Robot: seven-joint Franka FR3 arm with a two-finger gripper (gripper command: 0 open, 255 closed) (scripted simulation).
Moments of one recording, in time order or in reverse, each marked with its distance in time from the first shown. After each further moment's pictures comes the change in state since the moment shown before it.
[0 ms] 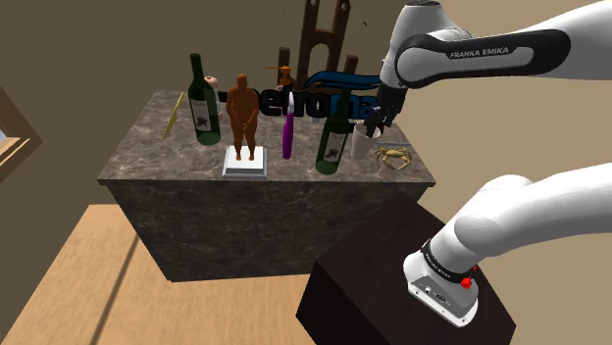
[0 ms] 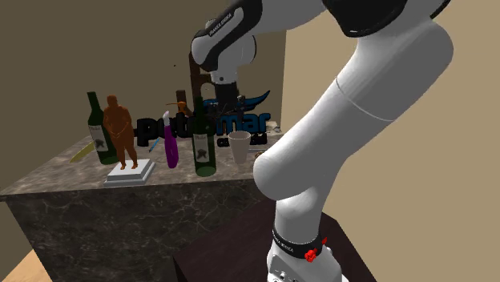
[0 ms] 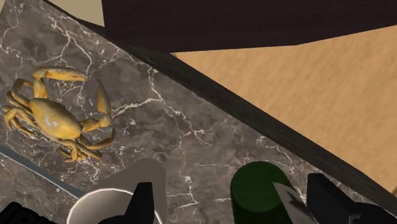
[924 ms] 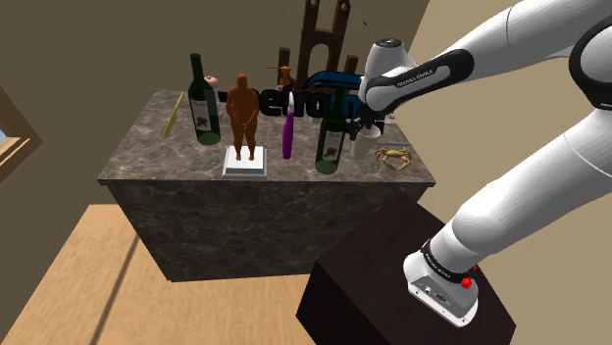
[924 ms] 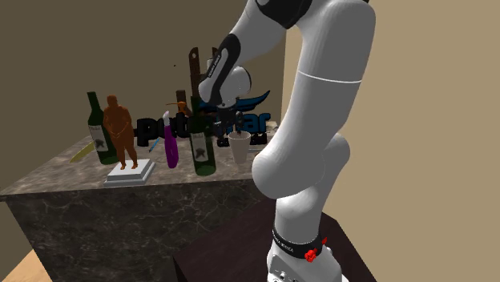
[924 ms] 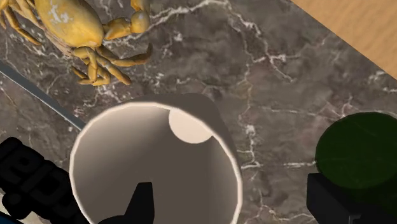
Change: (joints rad) arm -0.056 0.398 -0.054 0.064 -0.146 0.432 -0.043
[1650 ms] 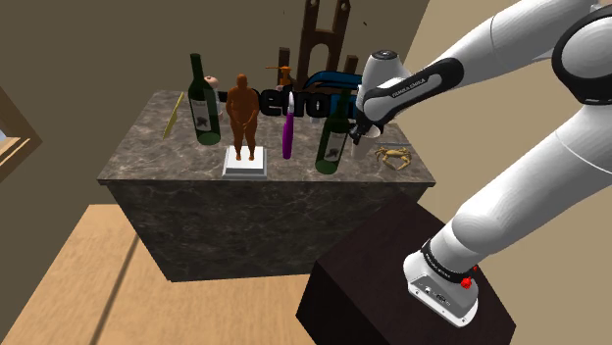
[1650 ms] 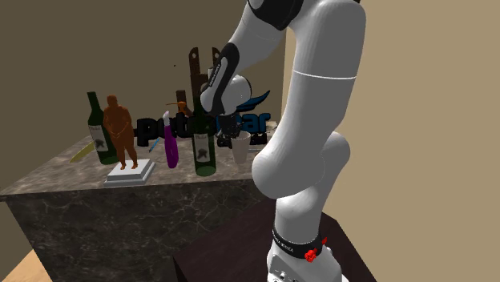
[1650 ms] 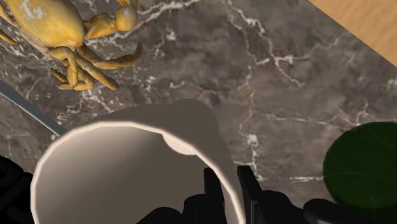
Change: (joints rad) arm -0.005 0.058 -0.003 -0.027 -0.019 0.086 0.020
